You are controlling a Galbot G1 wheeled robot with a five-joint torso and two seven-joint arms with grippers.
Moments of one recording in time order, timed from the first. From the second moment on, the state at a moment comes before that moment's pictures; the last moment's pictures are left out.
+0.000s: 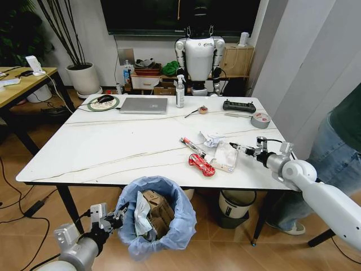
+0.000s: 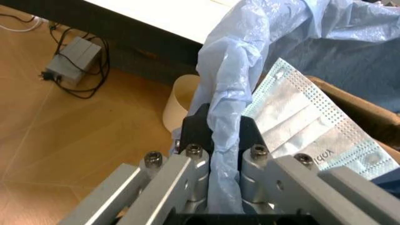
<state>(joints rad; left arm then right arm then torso) 1.83 -0.94 -0.59 -2.30 -1.02 0.29 -0.25 -0.67 0.75 -0.03 1.38 1.29 -0.31 -0.18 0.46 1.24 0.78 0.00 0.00</state>
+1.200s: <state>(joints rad) 1.81 -0.95 -0.58 -2.29 -1.02 0.29 -0.25 -0.63 0.78 -0.11 1.40 1.27 -0.30 -0.18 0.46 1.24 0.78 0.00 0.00</state>
